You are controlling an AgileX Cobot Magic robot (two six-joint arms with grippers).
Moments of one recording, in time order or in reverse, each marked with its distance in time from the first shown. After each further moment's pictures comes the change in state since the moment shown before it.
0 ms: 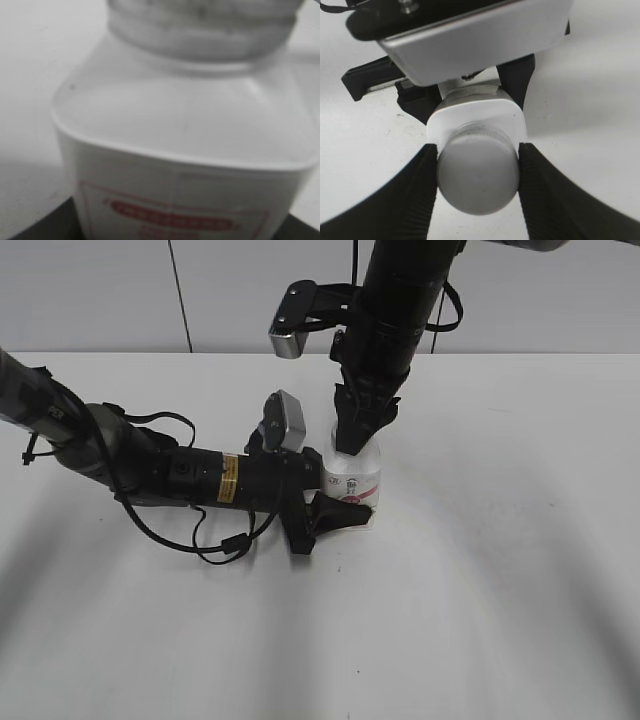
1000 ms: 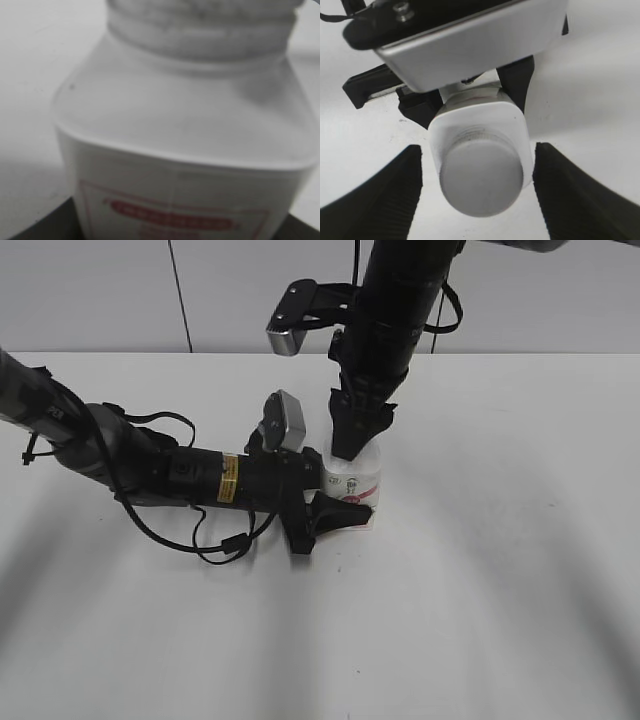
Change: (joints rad) left arm 0.000 0.000 0.000 0.000 -0.001 0.000; right arm 0.000 0.000 -0.001 0.012 0.000 0.036
